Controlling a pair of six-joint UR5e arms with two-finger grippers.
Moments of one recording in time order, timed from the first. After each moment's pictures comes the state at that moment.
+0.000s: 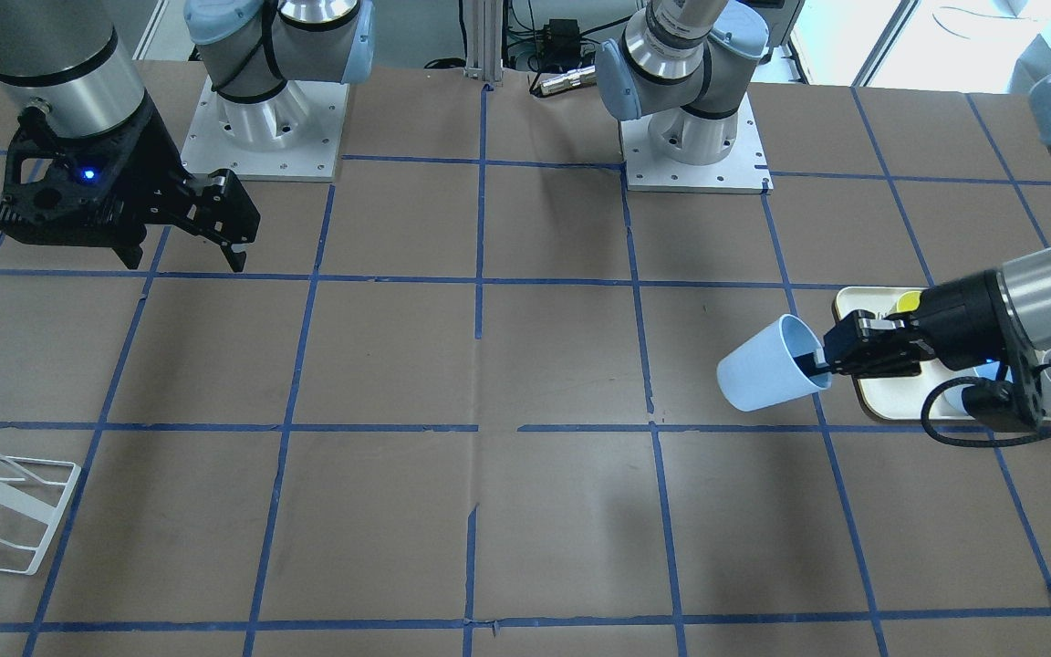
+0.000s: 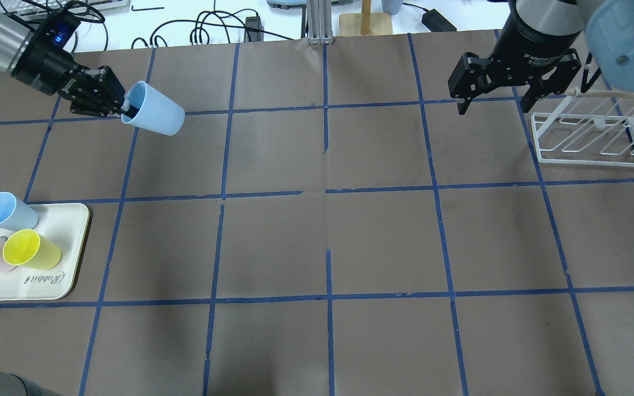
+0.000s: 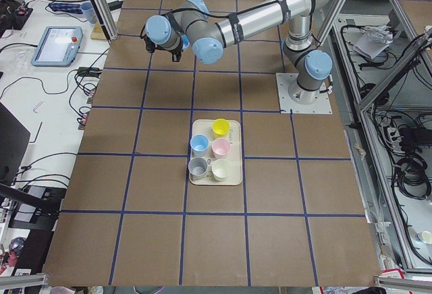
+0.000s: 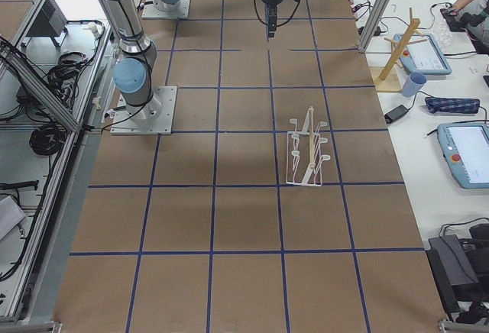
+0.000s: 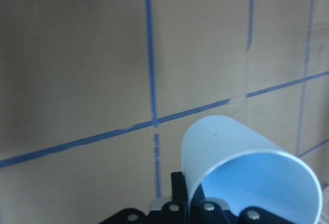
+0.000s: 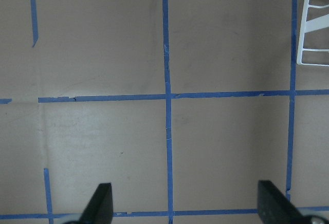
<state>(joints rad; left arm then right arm) -1.19 -1.87 -1.42 -1.83 0.94 0.45 1.54 -1.53 1.55 -1.63 -1.56 -0.01</state>
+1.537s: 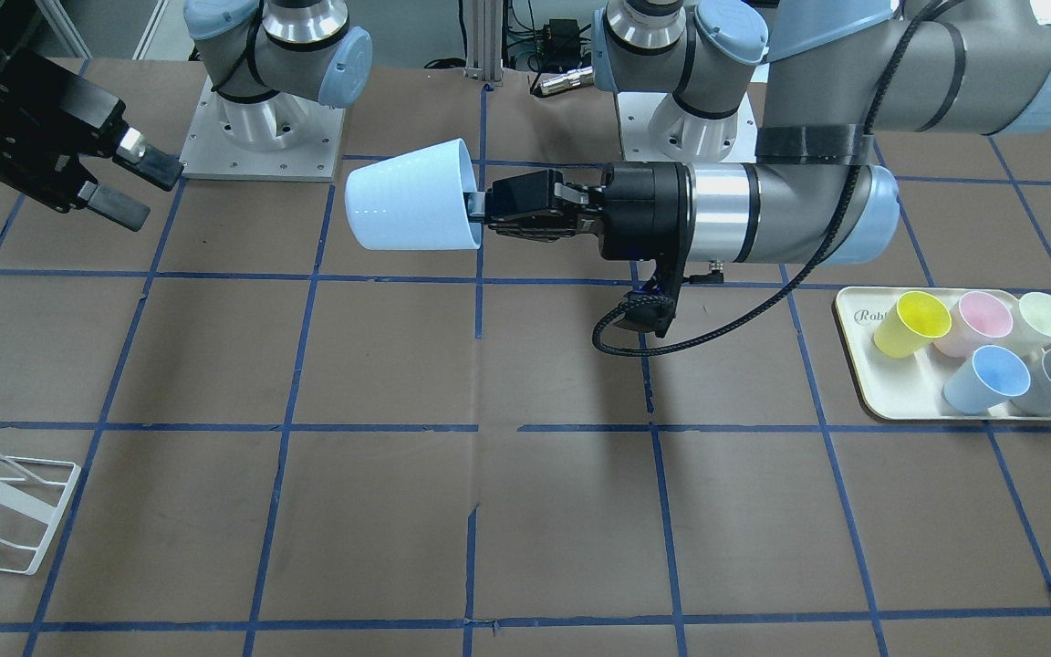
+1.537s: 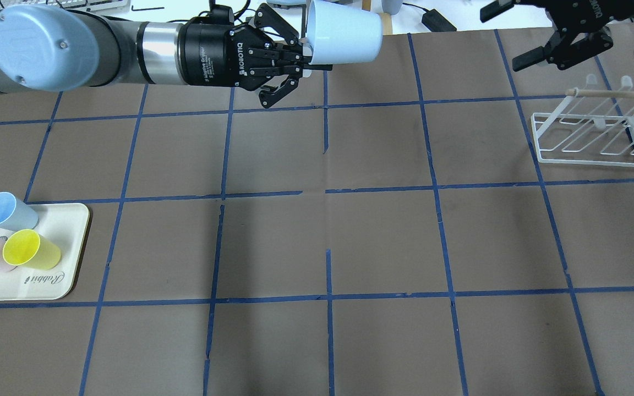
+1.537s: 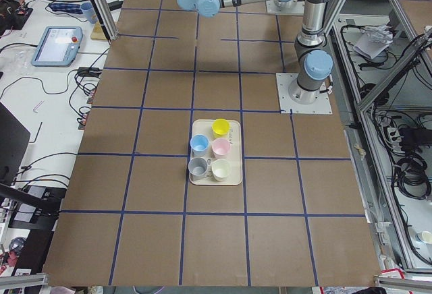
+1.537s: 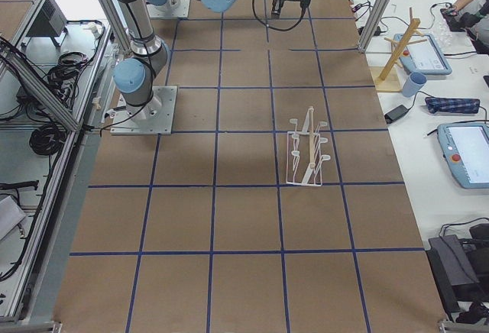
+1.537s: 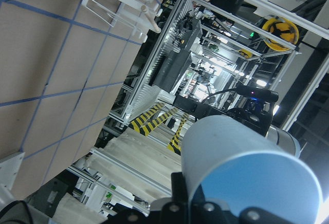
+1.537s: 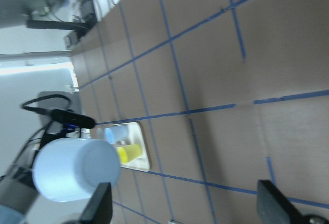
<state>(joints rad) -1.57 -1.80 -1.55 -2.17 0.06 0.33 1.21 -1.55 1.44 -1.24 -0.66 -0.19</state>
